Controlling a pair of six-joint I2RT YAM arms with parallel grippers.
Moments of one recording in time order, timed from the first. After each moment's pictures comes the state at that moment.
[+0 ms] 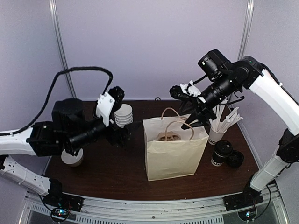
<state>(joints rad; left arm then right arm) -1.35 1.07 0.96 -0.07 -0.58 0.06 0.78 1.58 1.93 -1.34 -0.52 -0.75</state>
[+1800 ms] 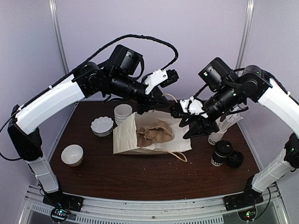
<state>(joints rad) -1.03 1.77 2.02 -0.82 0.25 0.40 0.93 1.44 1.78 -1.28 -0.34 -0.75</state>
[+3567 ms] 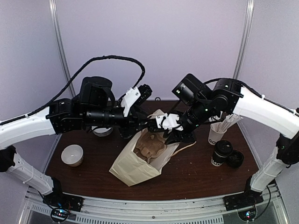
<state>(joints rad) -1.10 1.34 1.31 -0.34 0.10 0.11 1.02 1.57 1.68 -1.09 -0.22 -0.72</state>
